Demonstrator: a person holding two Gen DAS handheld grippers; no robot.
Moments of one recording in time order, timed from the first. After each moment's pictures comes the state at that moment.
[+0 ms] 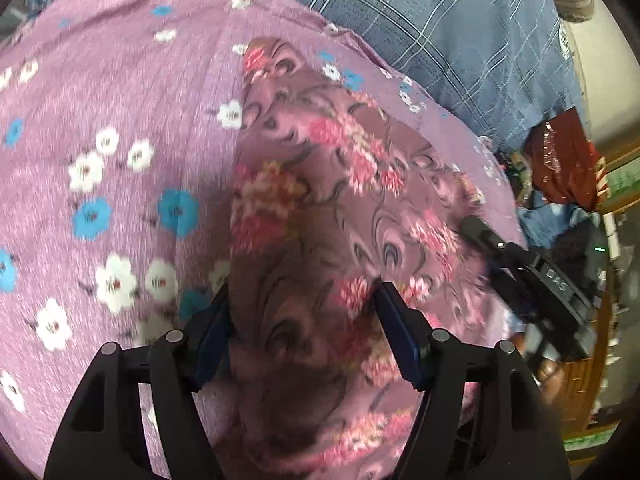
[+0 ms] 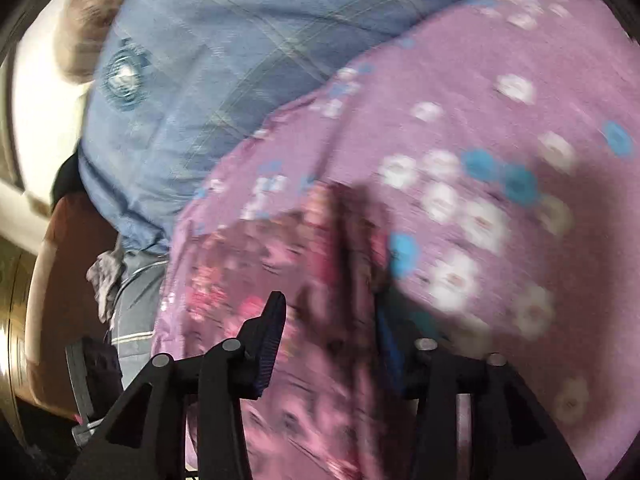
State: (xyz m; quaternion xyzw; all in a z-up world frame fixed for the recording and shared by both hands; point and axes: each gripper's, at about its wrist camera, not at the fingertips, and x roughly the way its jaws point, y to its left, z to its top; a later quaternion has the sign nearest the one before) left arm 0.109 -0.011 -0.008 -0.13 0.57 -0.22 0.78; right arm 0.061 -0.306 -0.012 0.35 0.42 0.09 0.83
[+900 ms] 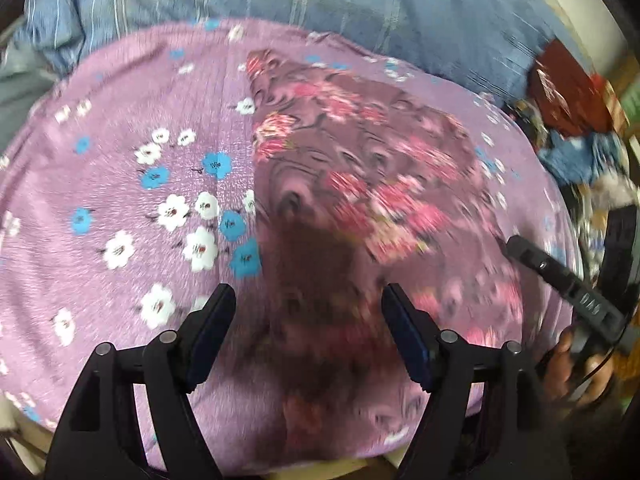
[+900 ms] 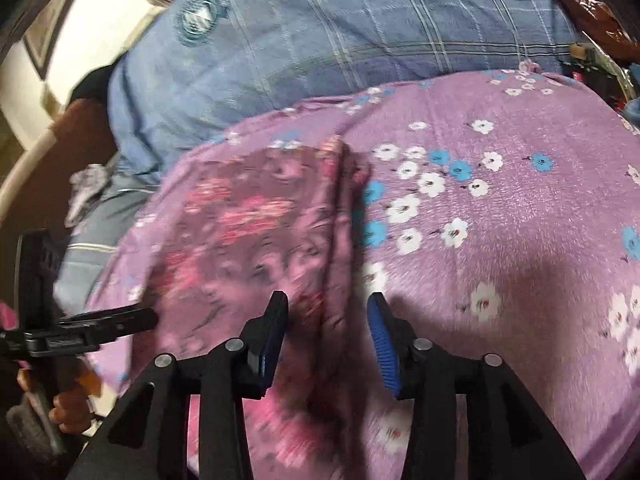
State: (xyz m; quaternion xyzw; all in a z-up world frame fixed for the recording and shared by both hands) left arm 0.012 0.000 0.014 0.00 0.51 -0.20 0.83; right arm -0.036 -0.292 0.002 0.19 0.40 0.09 0.89
